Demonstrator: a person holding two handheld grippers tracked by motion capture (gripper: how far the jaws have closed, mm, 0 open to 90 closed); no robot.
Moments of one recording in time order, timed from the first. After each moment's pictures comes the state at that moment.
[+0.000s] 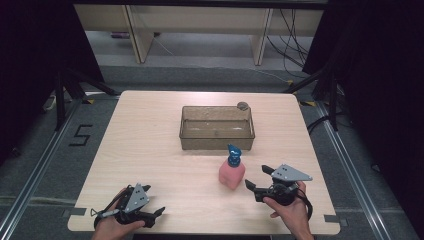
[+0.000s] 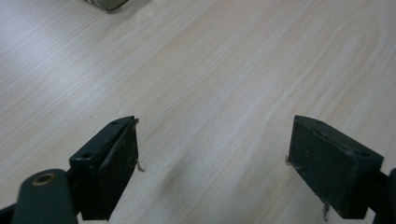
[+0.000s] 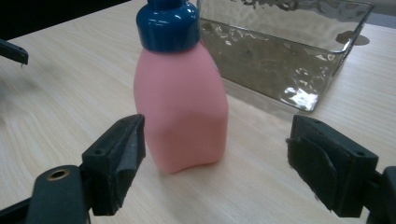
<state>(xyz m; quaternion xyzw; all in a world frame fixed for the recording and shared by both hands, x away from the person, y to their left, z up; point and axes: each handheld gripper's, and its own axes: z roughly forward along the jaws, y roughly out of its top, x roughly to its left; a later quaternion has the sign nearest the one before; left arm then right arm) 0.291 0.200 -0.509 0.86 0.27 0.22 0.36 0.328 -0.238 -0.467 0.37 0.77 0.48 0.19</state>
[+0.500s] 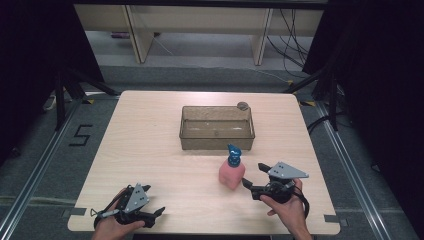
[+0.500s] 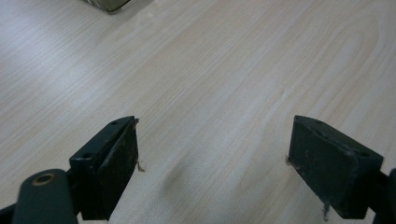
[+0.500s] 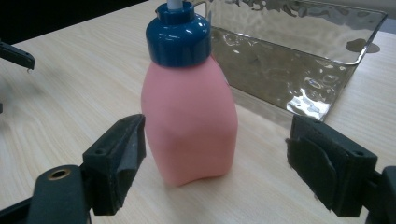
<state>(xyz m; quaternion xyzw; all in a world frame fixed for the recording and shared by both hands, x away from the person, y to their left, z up) 0.290 0.200 -0.508 0.86 0.27 0.22 0.36 0.331 -0.229 -0.464 0.37 0.77 0.48 0.19</state>
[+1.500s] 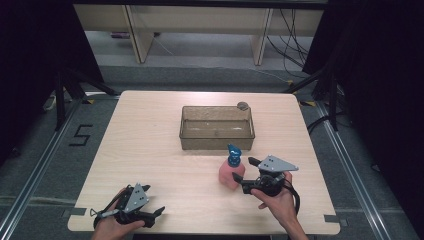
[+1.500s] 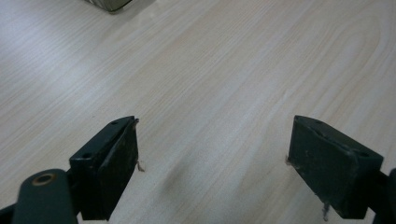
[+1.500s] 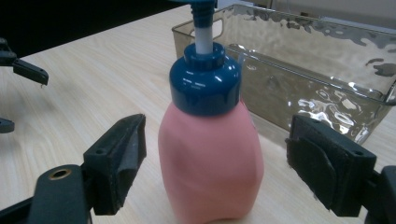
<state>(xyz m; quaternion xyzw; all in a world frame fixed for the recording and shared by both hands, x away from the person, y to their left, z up) 0.291 0.201 -0.507 0.87 0.26 0.22 0.36 0.348 -0.206 -0.457 0.34 0.78 0.50 0.19</state>
